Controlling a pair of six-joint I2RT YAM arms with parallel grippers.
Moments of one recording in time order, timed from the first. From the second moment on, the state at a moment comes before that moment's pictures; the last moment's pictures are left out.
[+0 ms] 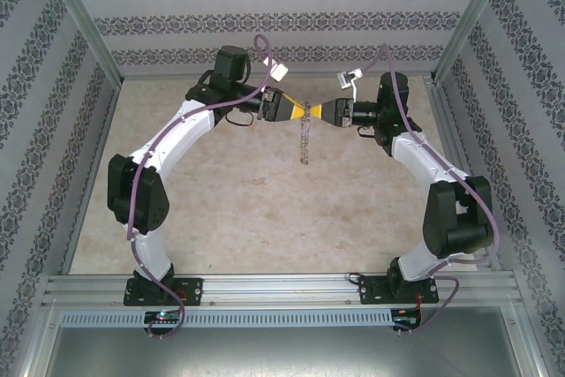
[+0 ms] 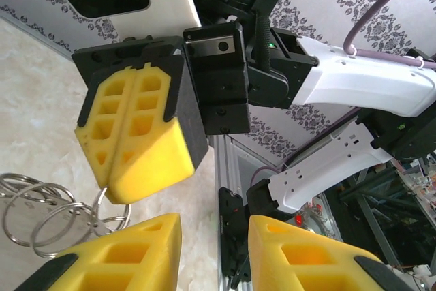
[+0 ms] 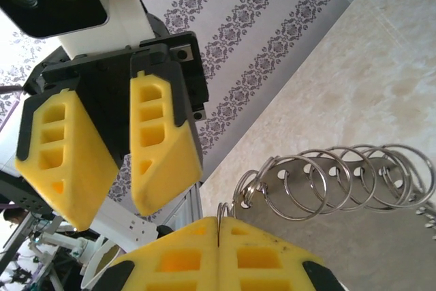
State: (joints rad) left arm -0.40 1.86 1.73 -0.38 1.26 -0.21; right arm 0.14 1.58 1.12 0.26 -1.30 0.68
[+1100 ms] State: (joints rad) left arm -0.36 1.91 1.71 -0.22 1.20 -0.33; right arm 0.15 1.58 1.12 0.26 -1.33 0.67
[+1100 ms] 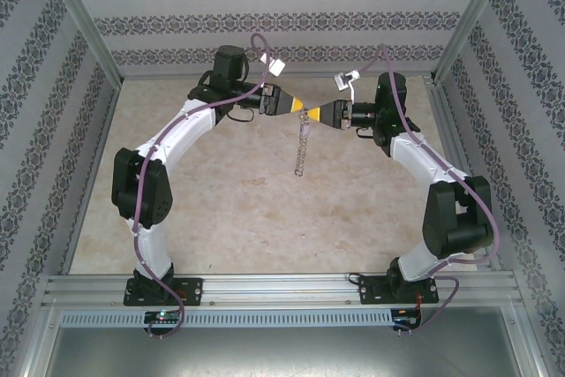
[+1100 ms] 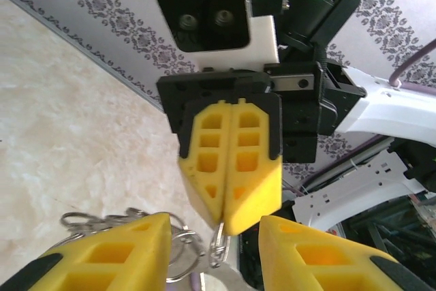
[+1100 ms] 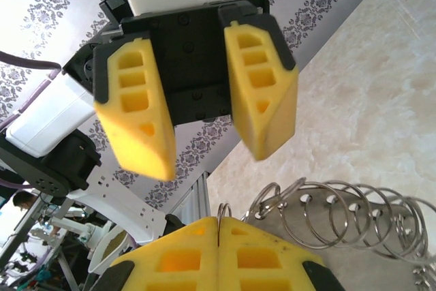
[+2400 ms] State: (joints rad) left arm -0.37 1.83 1.64 -0.27 1.12 -0.27; right arm 0.17 1.58 1.12 0.26 -1.31 0.67
